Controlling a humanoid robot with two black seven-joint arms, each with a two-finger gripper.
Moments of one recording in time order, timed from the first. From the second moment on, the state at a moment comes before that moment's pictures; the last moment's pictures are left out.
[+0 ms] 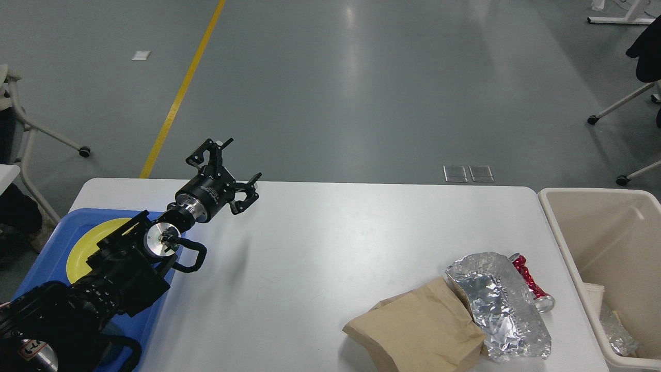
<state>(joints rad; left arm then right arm) -0.84 0.05 -0.72 -0.21 -0.10 -0.58 -0.07 1.46 -0.66 -1.34 0.51 -0.17 0.24 -0.11</state>
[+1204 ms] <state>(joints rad) -0.84 0.05 -0.72 -0.21 -0.10 -0.58 -0.07 0.89 -0.57 -0.97 0.28 -0.16 0.14 -0.11</state>
